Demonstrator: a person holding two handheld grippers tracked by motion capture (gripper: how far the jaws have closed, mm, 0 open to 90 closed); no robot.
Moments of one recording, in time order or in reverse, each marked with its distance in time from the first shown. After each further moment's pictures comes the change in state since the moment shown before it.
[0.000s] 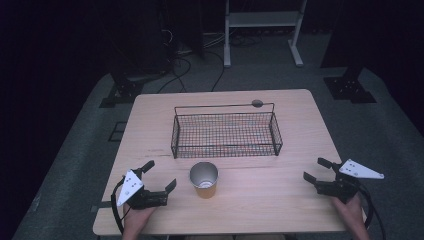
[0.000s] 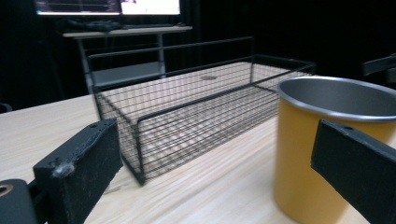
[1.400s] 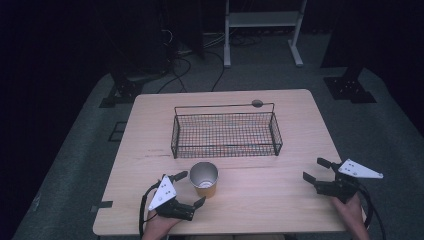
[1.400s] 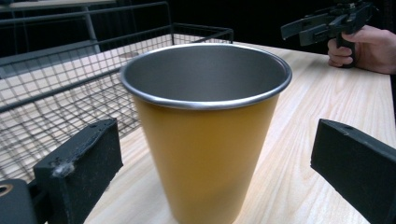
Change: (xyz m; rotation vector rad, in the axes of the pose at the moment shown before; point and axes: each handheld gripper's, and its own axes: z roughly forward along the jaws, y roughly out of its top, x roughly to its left) left arm -0.058 -0.007 0.042 0.126 -0.227 0.062; right arm 0.000 0.000 0.001 0.006 0.000 -0.005
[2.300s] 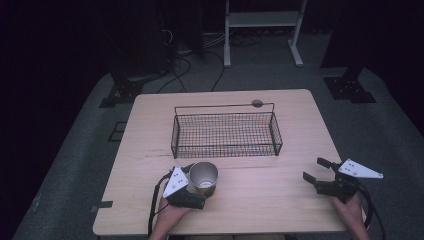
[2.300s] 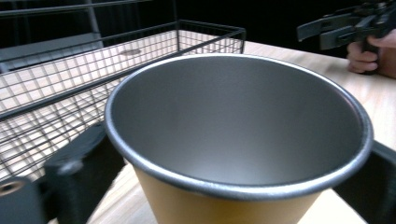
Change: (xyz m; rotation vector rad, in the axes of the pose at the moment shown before) left arm 0.008 0.010 0.034 0.021 0.008 -0.021; right arm 0.000 0.000 0.000 -0.001 0.001 0.001
